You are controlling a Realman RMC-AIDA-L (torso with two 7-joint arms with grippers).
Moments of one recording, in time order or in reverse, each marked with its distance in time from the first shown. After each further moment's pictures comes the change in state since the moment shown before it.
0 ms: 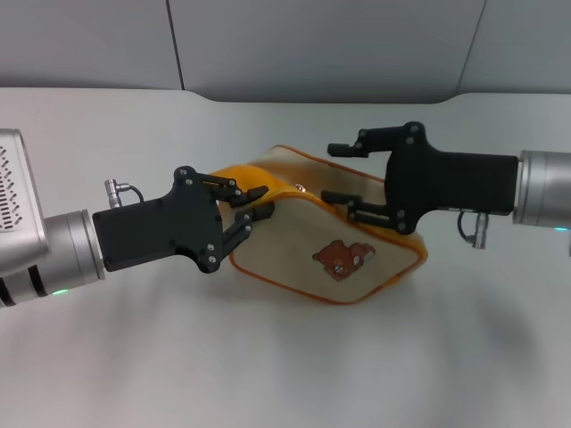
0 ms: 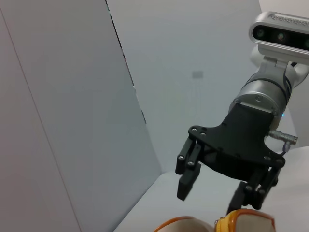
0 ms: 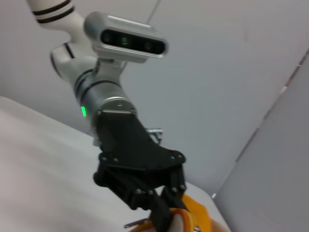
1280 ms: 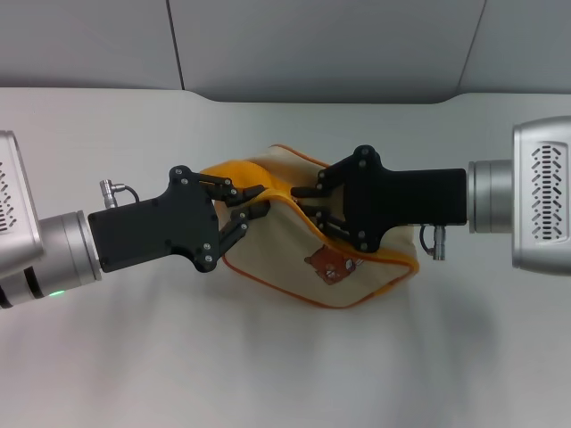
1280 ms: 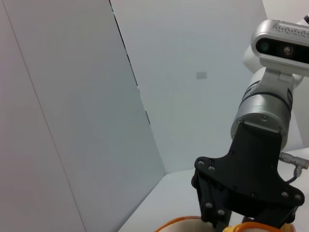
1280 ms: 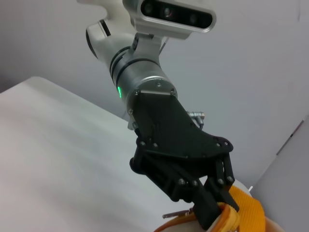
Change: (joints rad) left arm 0.010 -0.001 -0.008 0.005 -0.005 0.004 0.004; right arm 0.057 0.011 -0.142 0.046 0.013 0.099 -0.002
